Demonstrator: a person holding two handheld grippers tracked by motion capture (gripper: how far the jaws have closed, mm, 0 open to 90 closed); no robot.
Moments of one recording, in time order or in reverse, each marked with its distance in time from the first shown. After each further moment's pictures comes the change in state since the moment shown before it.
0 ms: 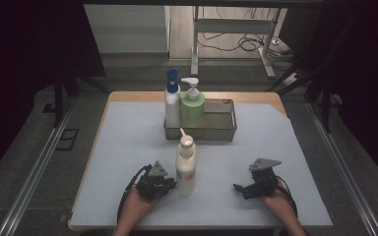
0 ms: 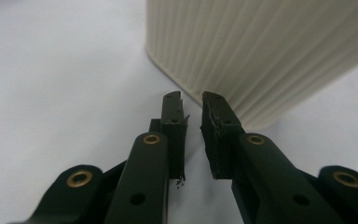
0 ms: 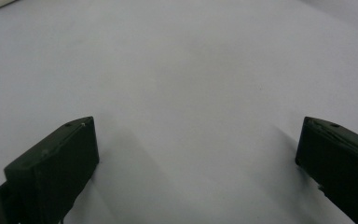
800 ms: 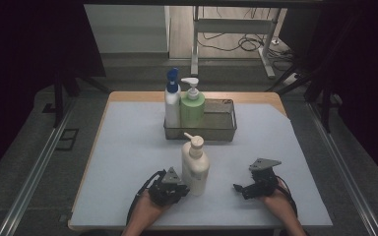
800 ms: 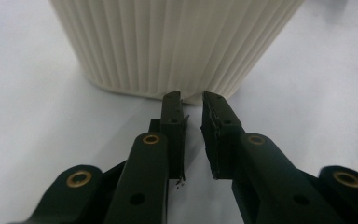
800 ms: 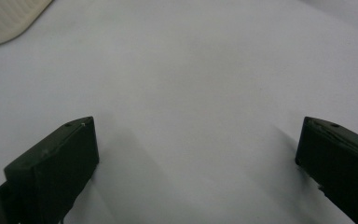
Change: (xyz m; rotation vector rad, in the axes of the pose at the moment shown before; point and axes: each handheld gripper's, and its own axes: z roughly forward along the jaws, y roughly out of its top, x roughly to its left) left arm -0.031 0.012 0.017 0.015 -0.079 0.090; right arm 0.000 0.000 0.000 0.000 0.000 0.000
